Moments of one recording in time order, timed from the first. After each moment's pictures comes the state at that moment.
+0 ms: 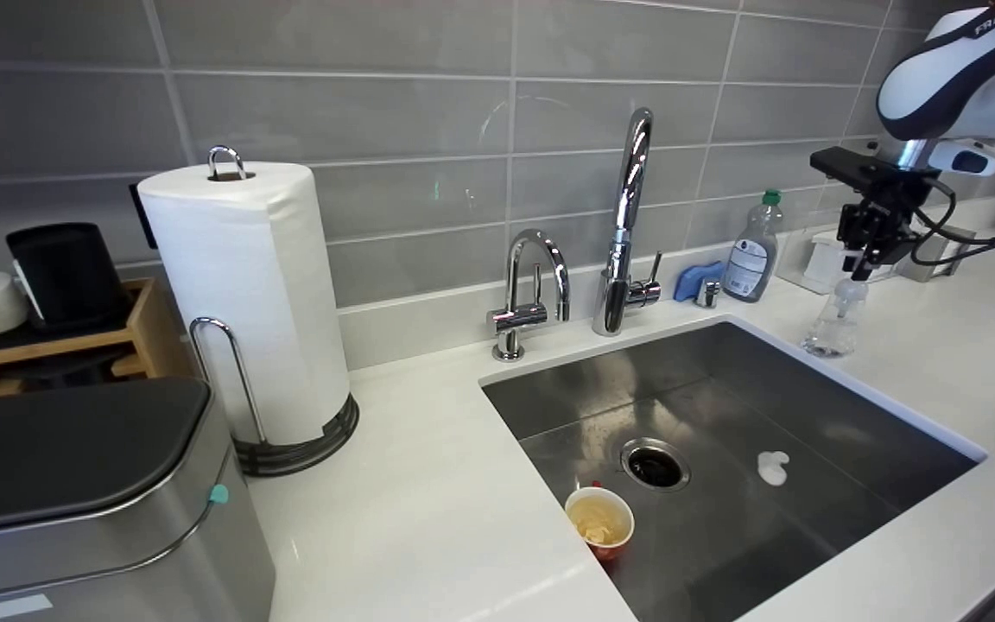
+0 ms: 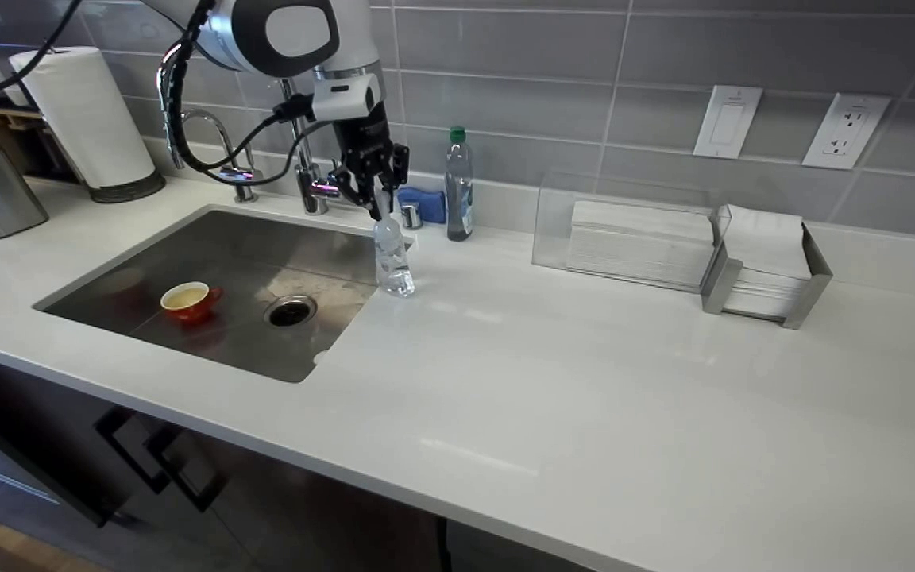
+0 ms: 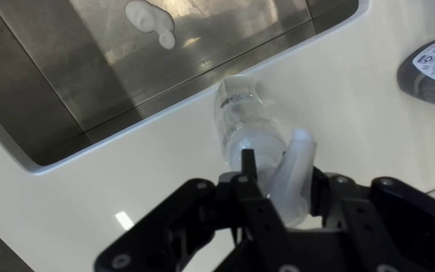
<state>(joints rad) -0.16 0.41 -0.27 -1.84 0.09 2.33 1.56</state>
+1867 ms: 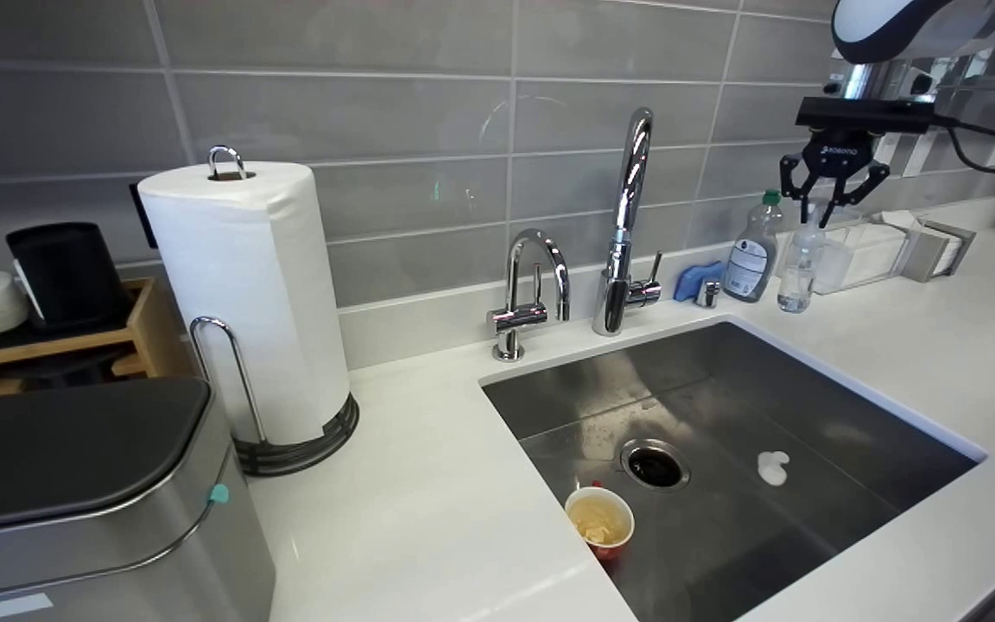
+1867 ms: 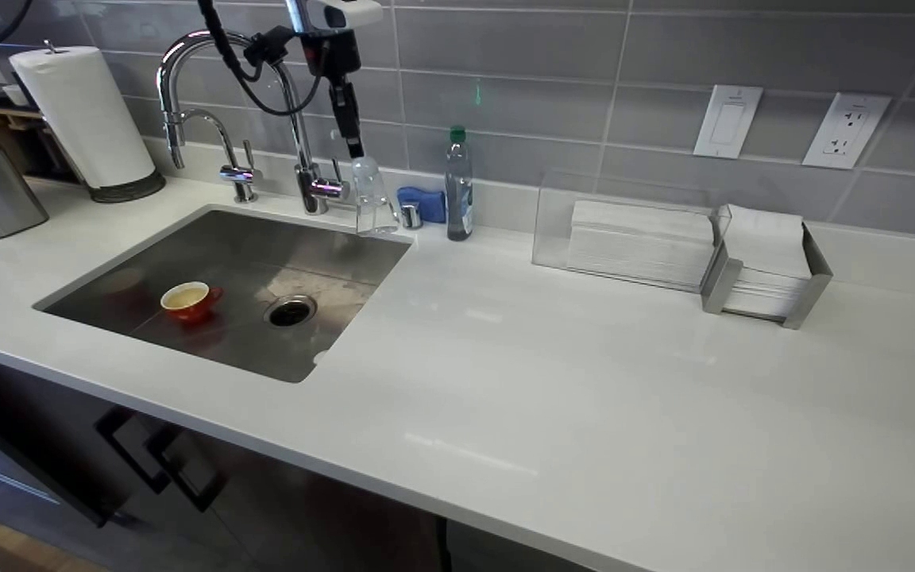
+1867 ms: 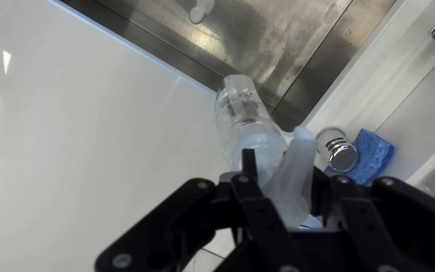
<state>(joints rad) -0.12 0.43 -0.18 -1.58 -0.01 2.07 0.76</state>
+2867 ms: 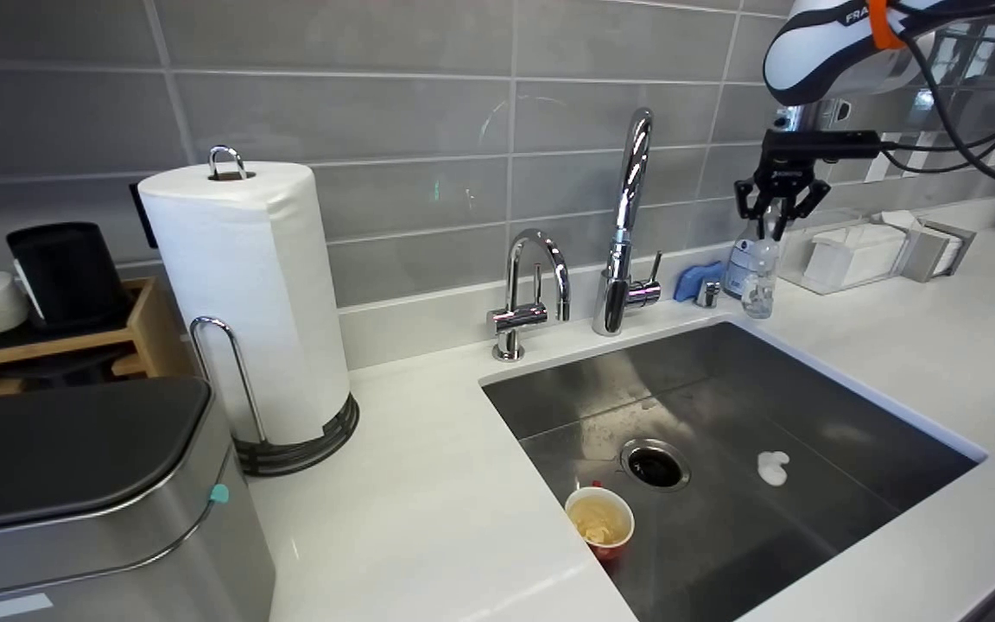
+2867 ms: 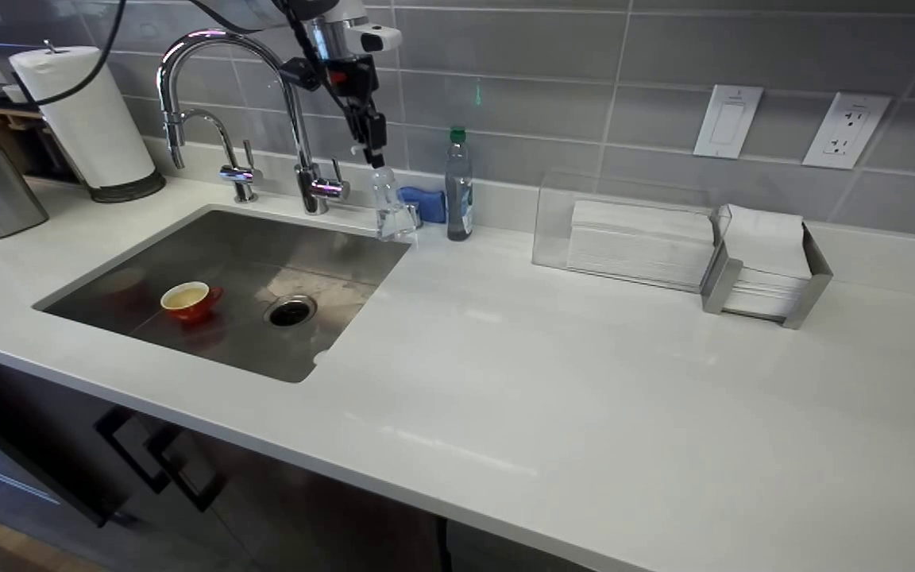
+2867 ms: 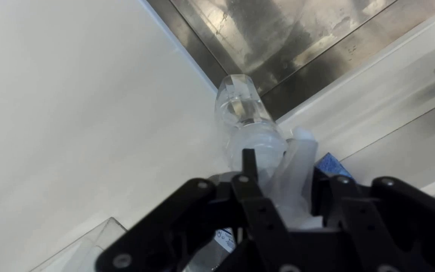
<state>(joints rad) -0.11 0.69 -0.17 -1.27 -0.02 2.01 0.44</state>
